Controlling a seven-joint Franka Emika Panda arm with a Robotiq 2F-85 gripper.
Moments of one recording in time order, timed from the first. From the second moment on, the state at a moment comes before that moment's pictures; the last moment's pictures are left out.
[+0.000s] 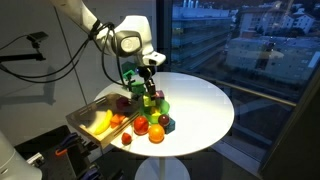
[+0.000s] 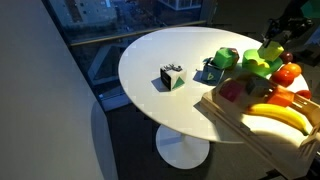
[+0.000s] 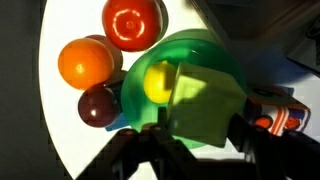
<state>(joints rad) -0.04 0.09 -0.06 -2.33 -0.09 2.53 0.47</state>
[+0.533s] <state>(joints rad) -0.02 0.08 -0.05 -2.33 -0.05 2.49 0.39</state>
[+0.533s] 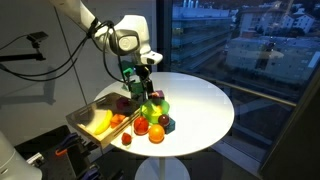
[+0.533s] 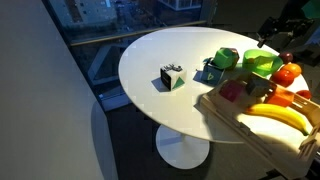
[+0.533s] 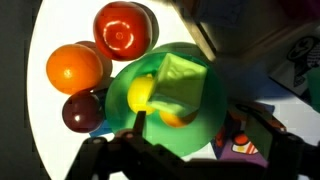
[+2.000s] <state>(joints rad) -0.01 -0.33 -0.01 -2.45 0.03 2.01 0.04</state>
